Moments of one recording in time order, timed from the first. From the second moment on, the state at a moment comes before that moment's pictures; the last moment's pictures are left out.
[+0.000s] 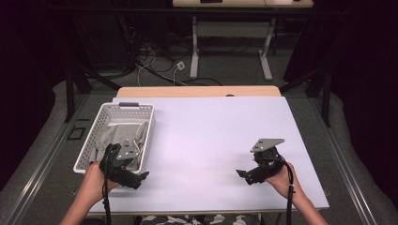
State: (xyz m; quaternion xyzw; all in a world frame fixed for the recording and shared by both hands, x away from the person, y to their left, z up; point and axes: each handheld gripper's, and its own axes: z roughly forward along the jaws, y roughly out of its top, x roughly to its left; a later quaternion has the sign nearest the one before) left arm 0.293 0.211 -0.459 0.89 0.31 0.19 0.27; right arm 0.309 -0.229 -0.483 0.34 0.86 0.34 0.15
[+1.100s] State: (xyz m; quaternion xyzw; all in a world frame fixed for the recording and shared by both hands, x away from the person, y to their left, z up) left arm 0.253 0.226 -0.478 0.86 0.34 0.23 0.31; right arm 0.262 -0.270 -0.509 0.37 0.84 0.36 0.19
